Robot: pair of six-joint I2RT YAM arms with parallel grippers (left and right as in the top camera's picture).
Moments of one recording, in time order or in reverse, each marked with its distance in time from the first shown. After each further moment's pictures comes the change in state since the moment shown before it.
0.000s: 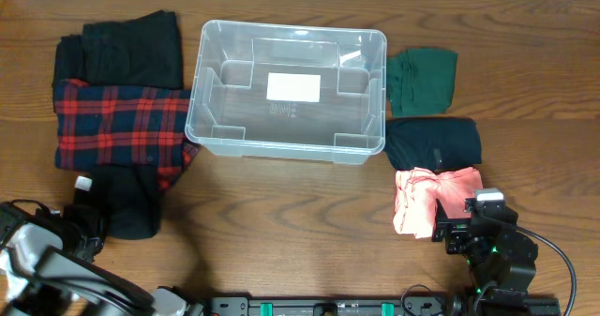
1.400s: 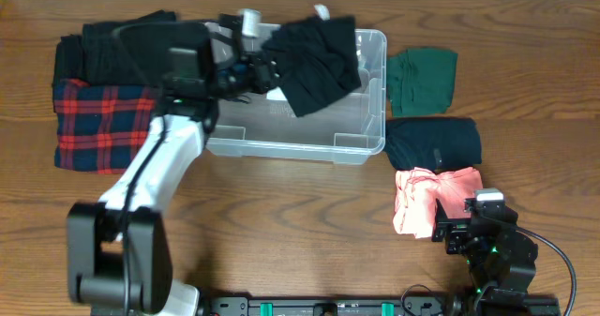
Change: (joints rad) left arm -1.200 0.180 0.376 0.799 0.555 -0.223; right arm 0.000 0.000 0.000 0.000 0.000 0.000
